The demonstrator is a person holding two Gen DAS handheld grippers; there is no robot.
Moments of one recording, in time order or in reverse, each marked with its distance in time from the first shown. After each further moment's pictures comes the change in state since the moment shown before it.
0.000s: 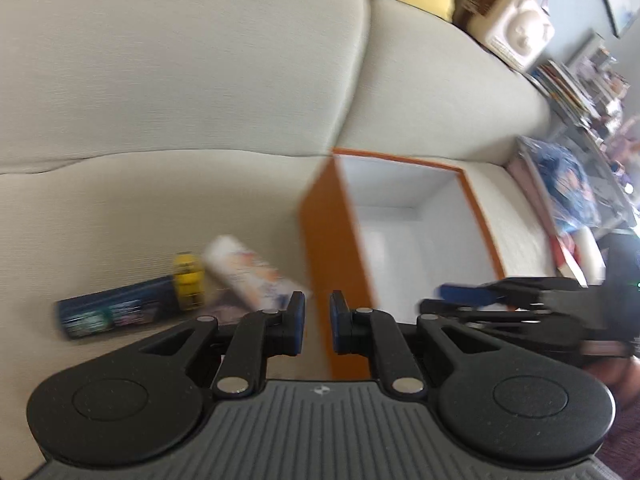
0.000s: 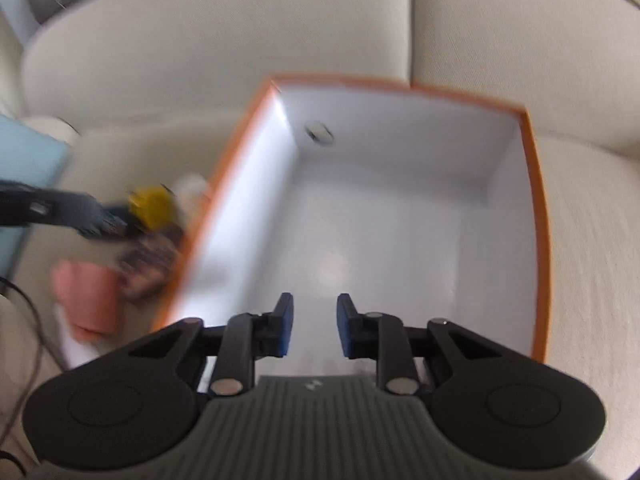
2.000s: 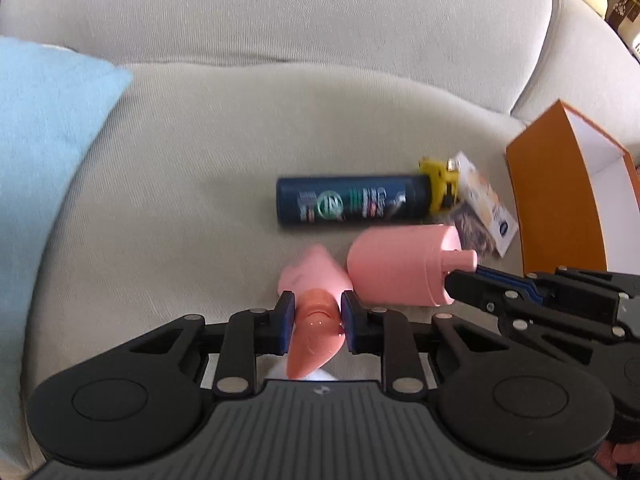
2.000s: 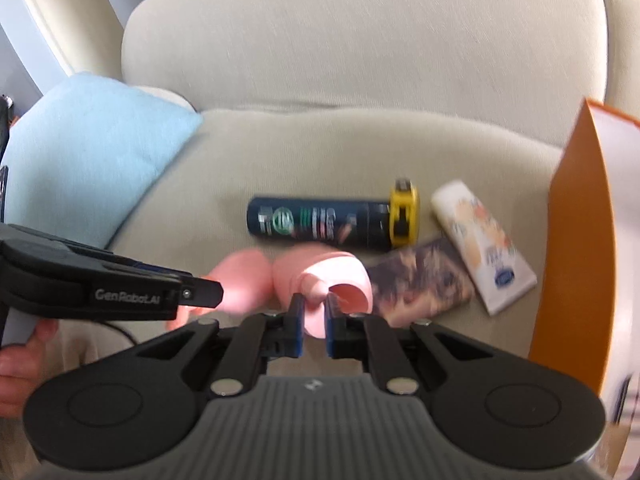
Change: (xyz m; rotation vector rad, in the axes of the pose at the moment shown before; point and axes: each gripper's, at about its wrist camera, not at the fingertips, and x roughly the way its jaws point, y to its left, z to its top) left arm -0.009 0.130 -0.061 -0.177 0.099 0.305; right arm 0.078 0.208 -0.018 -0.170 -0.038 0.208
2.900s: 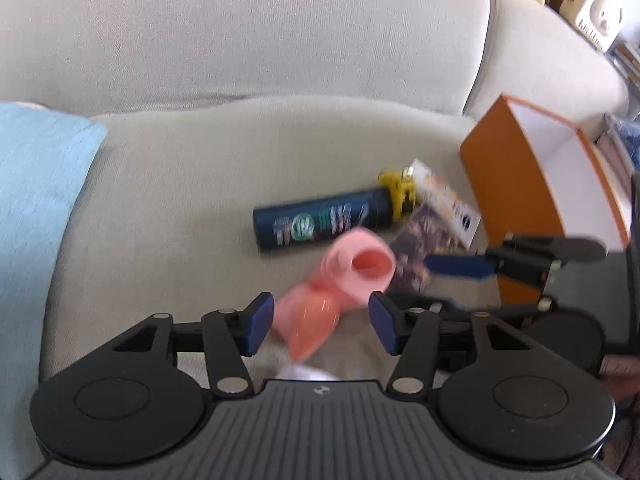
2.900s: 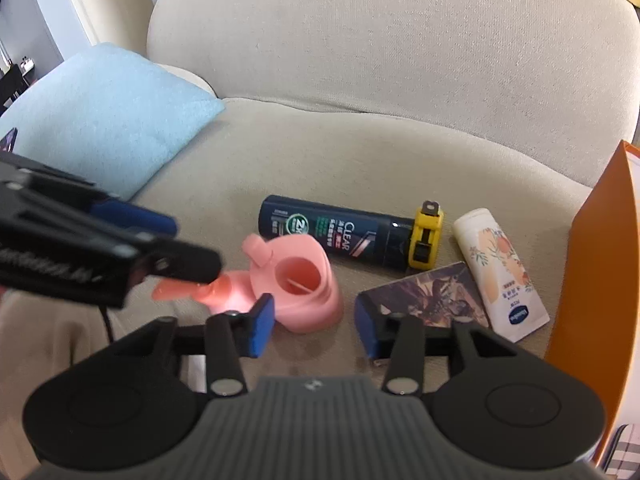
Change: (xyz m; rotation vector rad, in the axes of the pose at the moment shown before) left arm -0.023 -0.008 -0.009 0.154 -0.055 -0.057; right arm 0.014 0.008 0.002 -0.160 -0.005 0.028
